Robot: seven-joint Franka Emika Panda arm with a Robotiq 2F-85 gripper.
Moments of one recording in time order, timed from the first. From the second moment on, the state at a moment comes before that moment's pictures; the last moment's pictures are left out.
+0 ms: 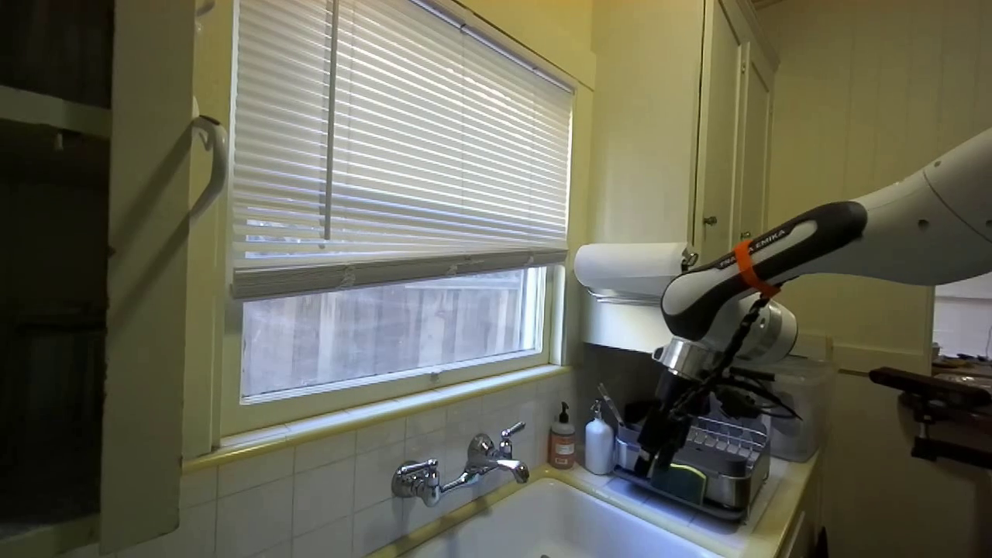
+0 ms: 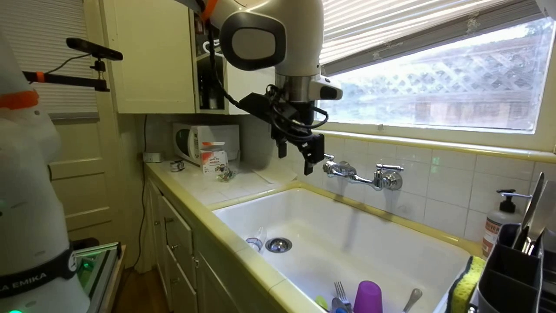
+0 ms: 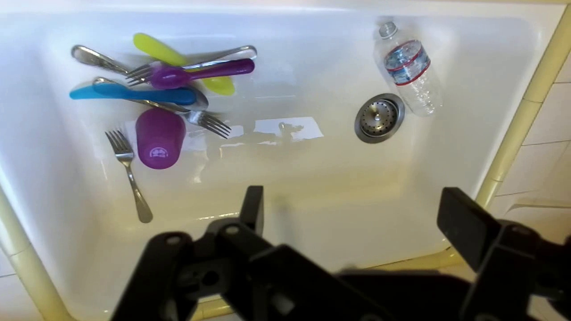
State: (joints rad) arm 0.11 -0.20 -0.36 -2.32 0.33 2.20 -0.69
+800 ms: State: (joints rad) arm -0.01 -0.01 -0.26 -2.20 0.33 2.39 -0.59
